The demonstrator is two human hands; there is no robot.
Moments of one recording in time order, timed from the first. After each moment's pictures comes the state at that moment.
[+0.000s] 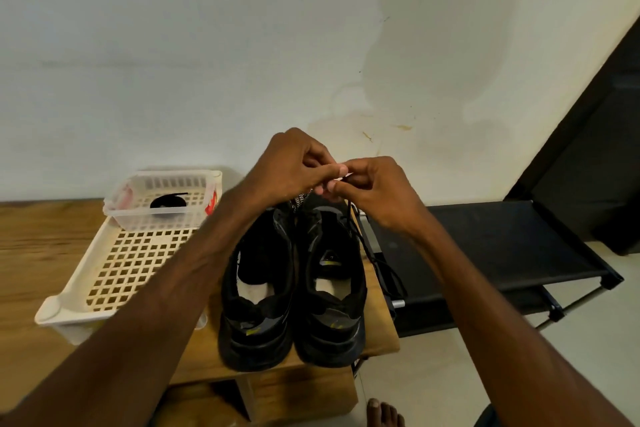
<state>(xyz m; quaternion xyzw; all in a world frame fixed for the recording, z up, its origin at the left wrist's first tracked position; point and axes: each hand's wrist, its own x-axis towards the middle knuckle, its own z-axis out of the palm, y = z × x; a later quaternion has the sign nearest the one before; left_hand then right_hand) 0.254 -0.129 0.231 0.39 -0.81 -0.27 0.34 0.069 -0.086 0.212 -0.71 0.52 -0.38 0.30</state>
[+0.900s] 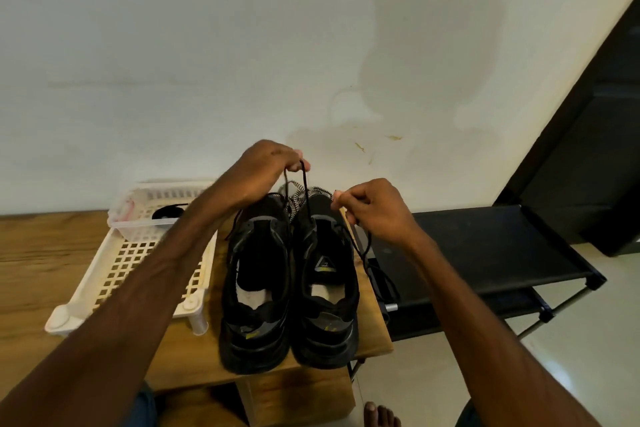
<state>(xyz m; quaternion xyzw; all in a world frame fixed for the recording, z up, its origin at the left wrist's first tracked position) 0.282 -0.140 0.242 0.46 -0.73 -0.37 0.34 0.062 -0.084 0.201 -0.67 0.61 -0.34 0.26</state>
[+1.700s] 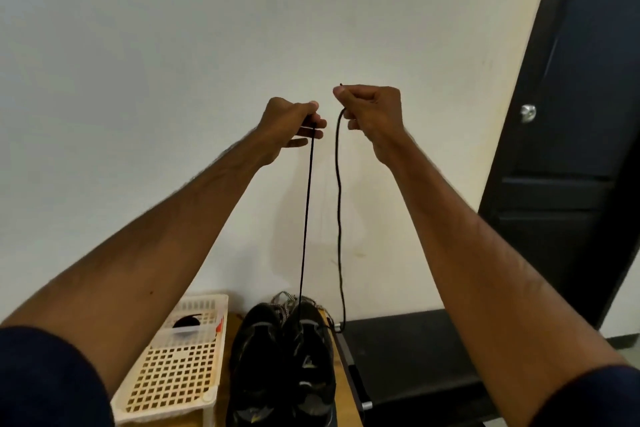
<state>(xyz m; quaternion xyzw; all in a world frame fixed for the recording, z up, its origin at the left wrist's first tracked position) 0.264 -0.078 0.549 0.36 -0.65 -0.39 0.54 0.100 -0.043 0.562 -0.60 0.42 -0.66 0.16</state>
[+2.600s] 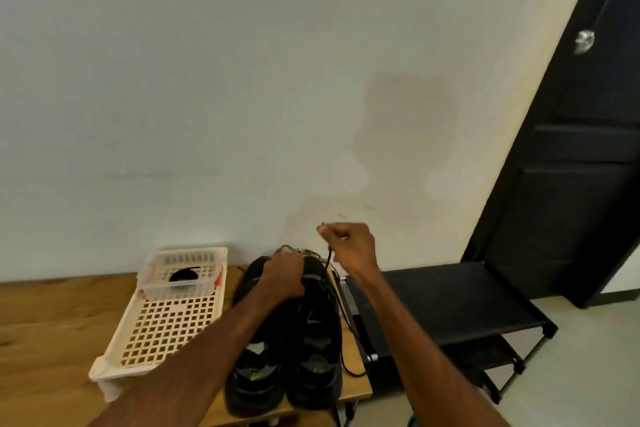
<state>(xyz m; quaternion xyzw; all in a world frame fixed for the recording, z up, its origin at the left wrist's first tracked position) 0.238 -0.106 0.213 0.58 -0.81 -0.08 0.03 0.095 -0.071 0.253 -0.56 0.61 -0.50 0.25</state>
